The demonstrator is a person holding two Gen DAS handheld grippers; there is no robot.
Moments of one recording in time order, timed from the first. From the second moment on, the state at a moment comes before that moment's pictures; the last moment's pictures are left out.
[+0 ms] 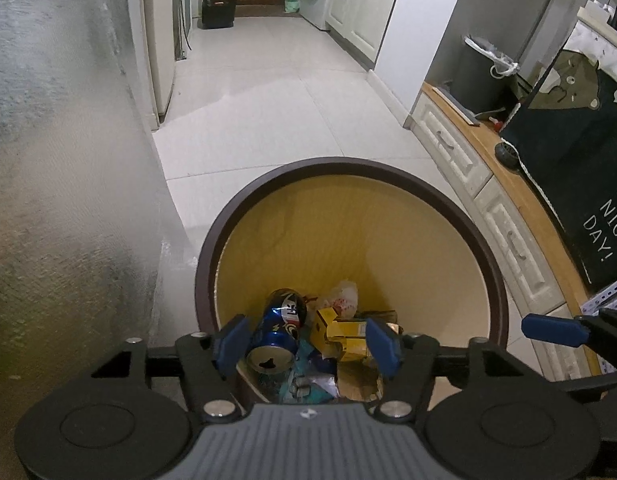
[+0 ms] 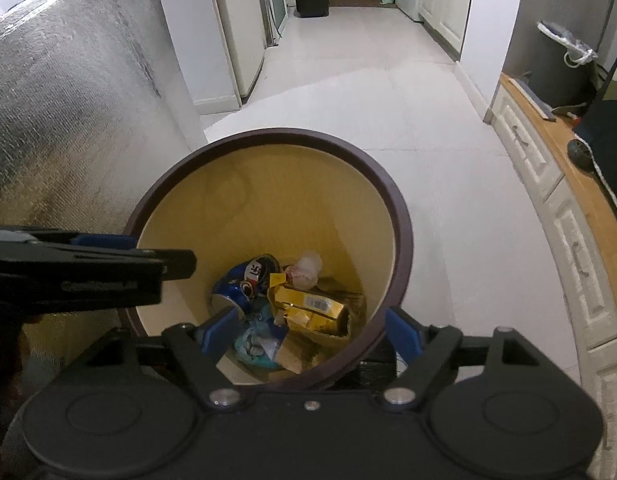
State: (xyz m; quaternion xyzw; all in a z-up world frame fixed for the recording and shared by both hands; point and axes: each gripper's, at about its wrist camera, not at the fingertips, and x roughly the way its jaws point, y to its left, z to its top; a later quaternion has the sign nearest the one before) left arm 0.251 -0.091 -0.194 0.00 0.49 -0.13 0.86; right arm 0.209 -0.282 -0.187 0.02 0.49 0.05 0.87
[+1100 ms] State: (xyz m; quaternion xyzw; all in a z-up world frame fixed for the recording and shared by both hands) left arm 0.176 -0.064 -0.125 0.01 0.45 -0.13 0.89; right arm 0.149 -0.303 -0.122 0.01 0.43 0.03 0.90
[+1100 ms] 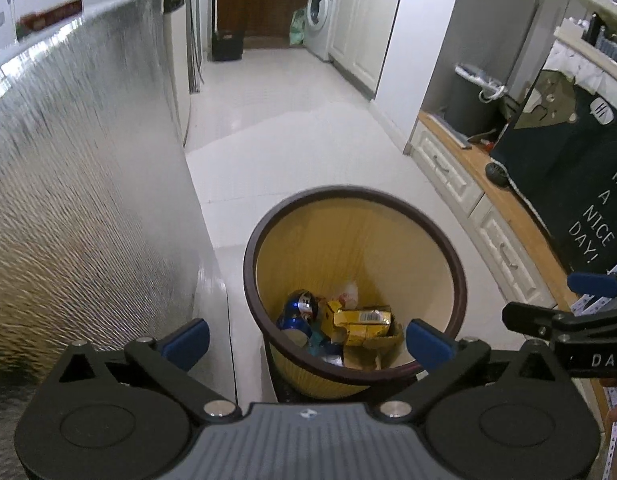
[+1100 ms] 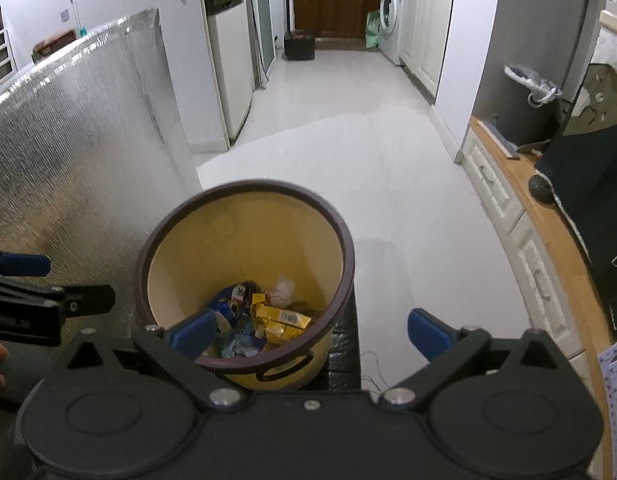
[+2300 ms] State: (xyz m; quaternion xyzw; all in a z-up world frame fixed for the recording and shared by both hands) left arm 0.143 0.051 0.099 0.04 0.19 -0.08 0.98; right arm 0.156 -0.204 0.083 -0.01 0.17 0.15 0.97
